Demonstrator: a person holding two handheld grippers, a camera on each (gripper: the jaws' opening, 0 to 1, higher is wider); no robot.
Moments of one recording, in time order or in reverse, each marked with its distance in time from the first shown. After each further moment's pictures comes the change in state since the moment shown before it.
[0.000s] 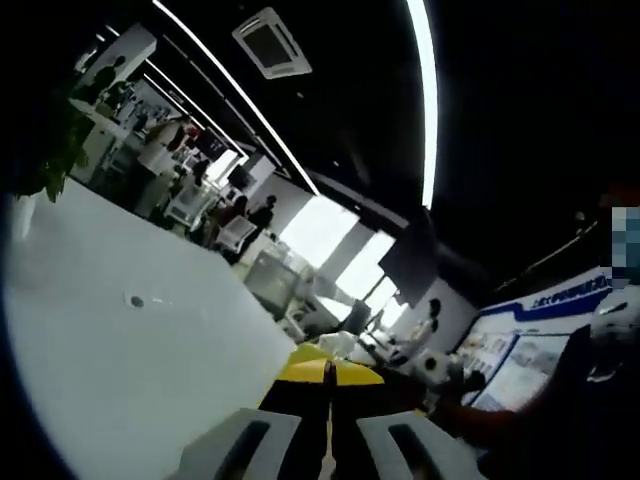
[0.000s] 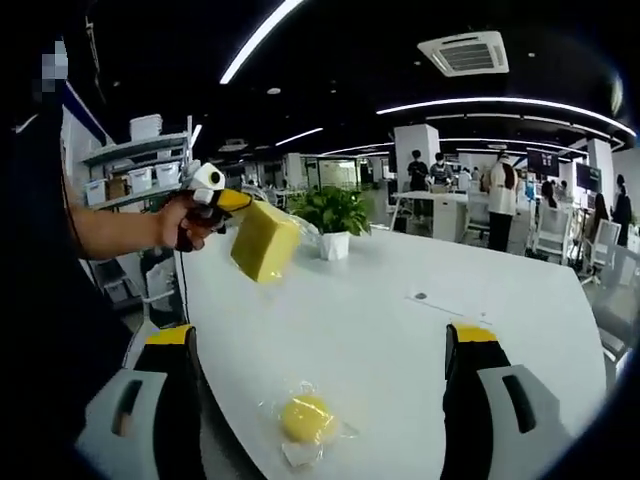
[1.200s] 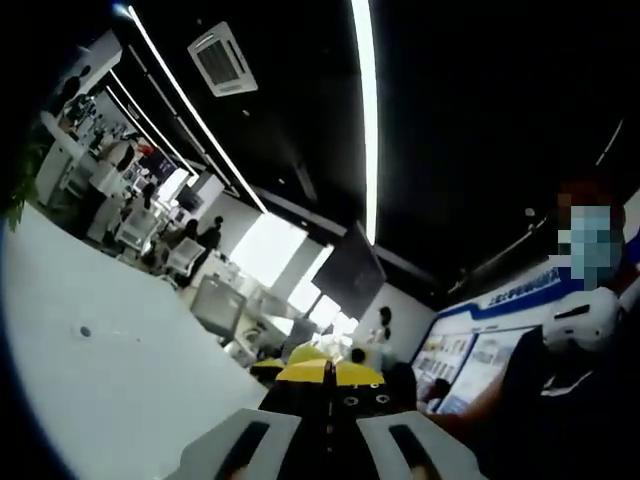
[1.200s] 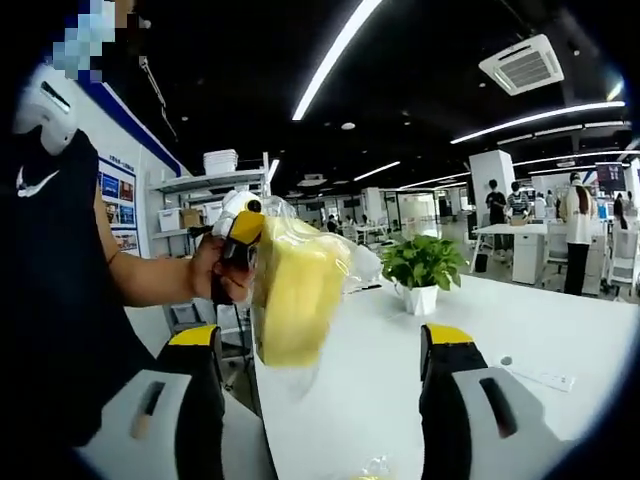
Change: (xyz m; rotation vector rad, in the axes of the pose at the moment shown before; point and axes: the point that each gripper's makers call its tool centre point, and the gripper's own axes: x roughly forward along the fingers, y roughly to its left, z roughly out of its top) left arm -0.002 -0.112 0.012 0.058 -0.062 -0.211; right arm 0.053 0.085 0.083 -0.005 -0.150 0.378
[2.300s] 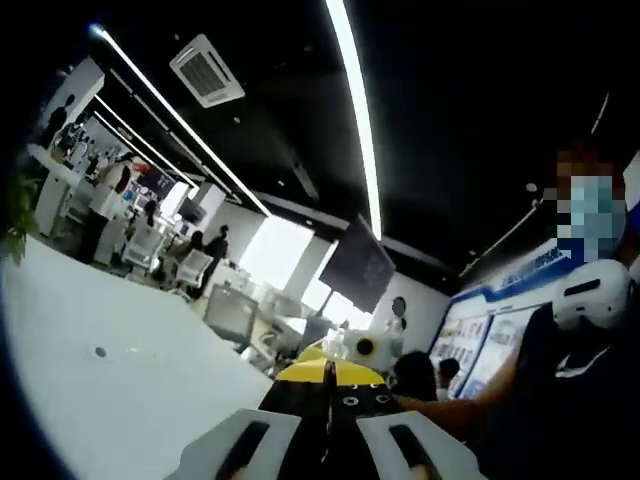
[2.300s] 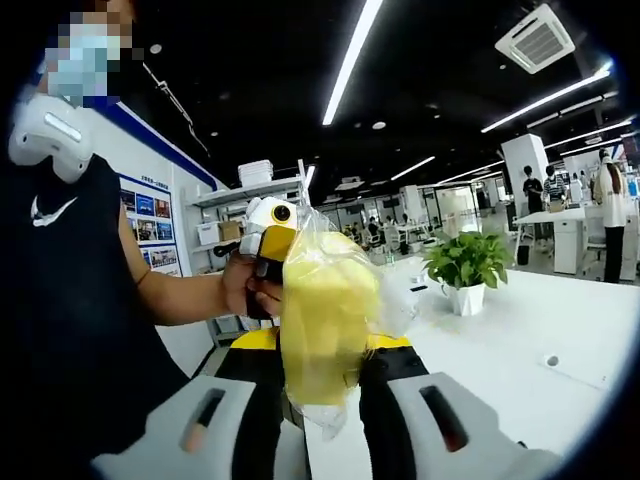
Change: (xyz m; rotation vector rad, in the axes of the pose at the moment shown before) left arm -0.002 -0.003 -0.004 0.118 0.022 0.058; right arm 0.020 0.031 0.006 0.064 -0.015 0.168
